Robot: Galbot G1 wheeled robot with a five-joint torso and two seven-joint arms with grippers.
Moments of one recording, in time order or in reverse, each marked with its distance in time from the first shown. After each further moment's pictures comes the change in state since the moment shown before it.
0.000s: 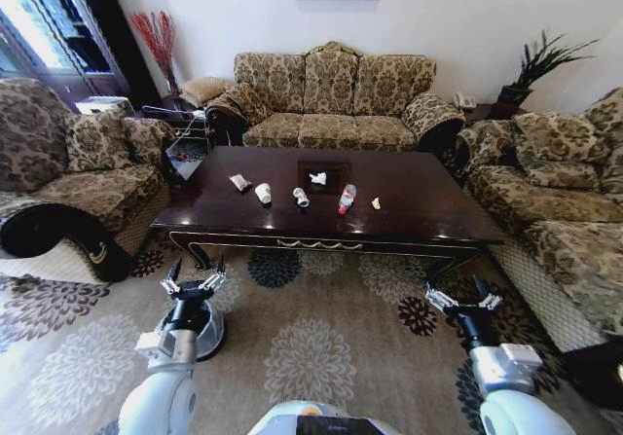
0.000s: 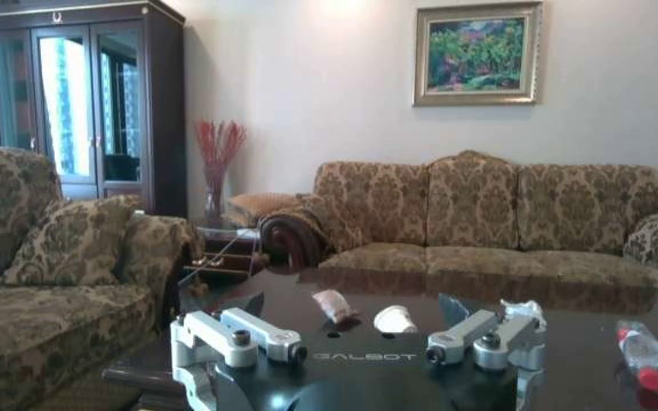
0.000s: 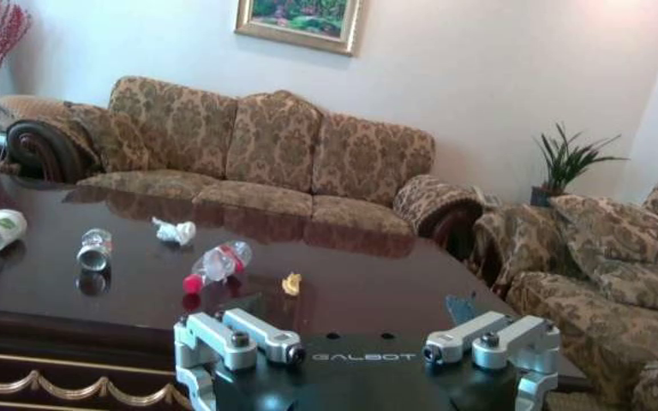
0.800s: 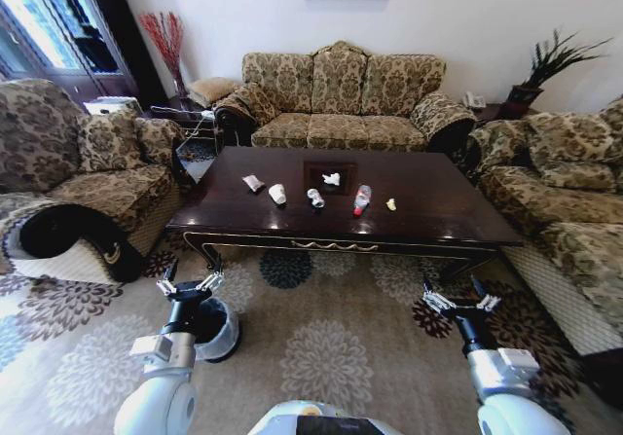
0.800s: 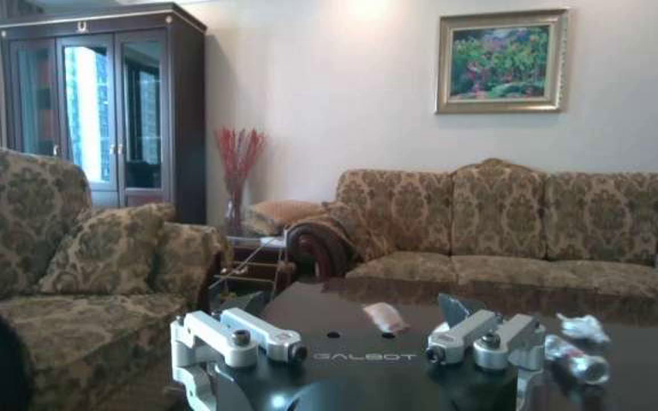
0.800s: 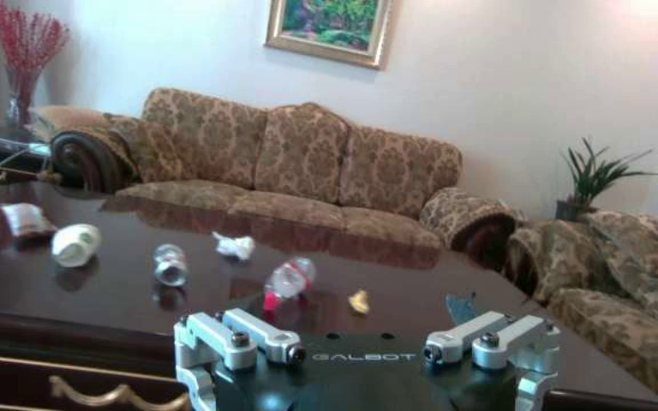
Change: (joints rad) left arm 0.022 -0.019 -0.003 -0.027 0.007 -0.017 0.001; right arm -0.017 0.006 -0.014 0.011 -0.022 0.031 -0.002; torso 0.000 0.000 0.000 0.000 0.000
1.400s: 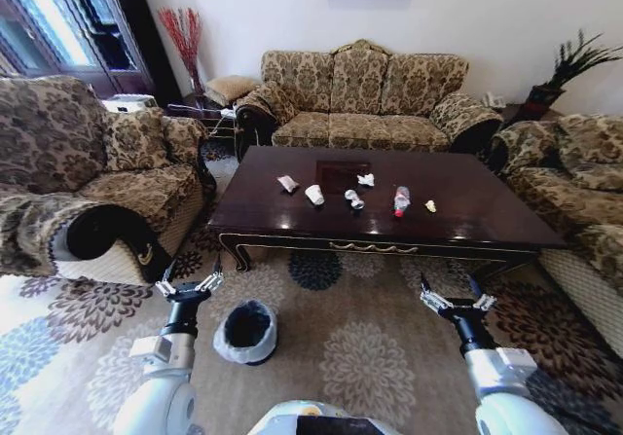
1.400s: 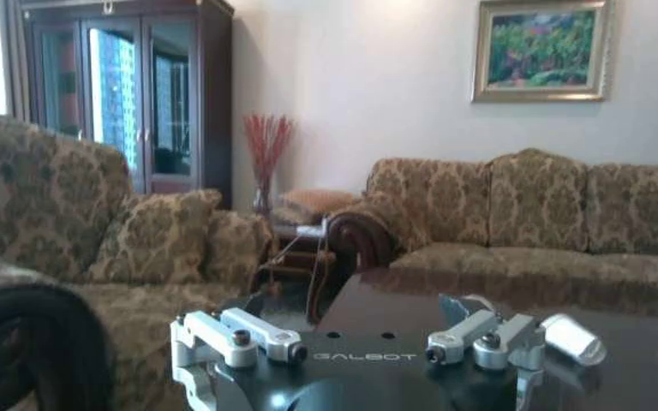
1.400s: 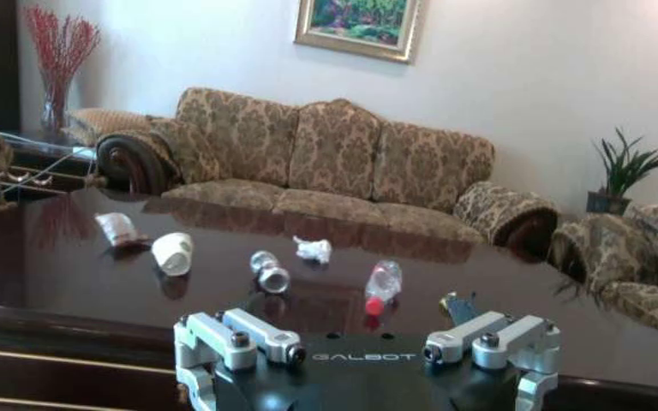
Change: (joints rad) left arm -0.005 0.008 -0.004 0.031 -0.010 0.001 -0.002; right arm 0.014 -0.014 -0.012 -0.020 0.036 -0.014 0.006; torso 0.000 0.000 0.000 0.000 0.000
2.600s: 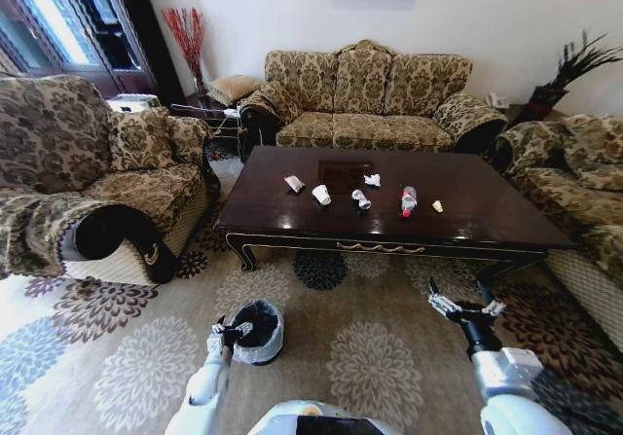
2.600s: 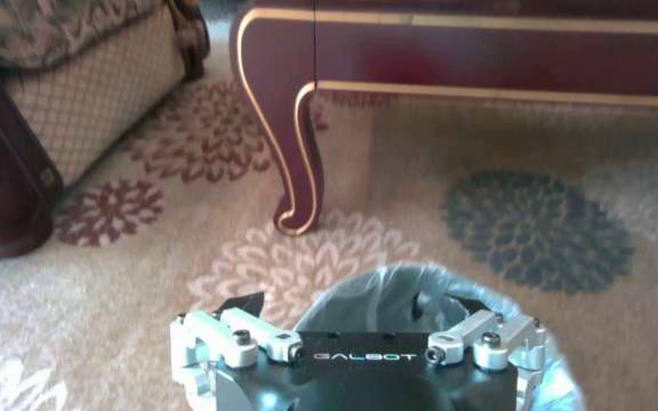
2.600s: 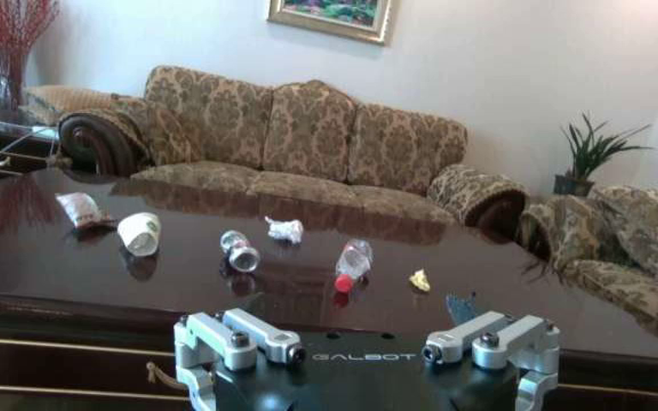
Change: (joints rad) left arm -0.423 0.109 0.117 1.007 0.052 0.069 0.097; right arm -0.022 0.011 0.020 -0.003 -0.003 -0.019 0.040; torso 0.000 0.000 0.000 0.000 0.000
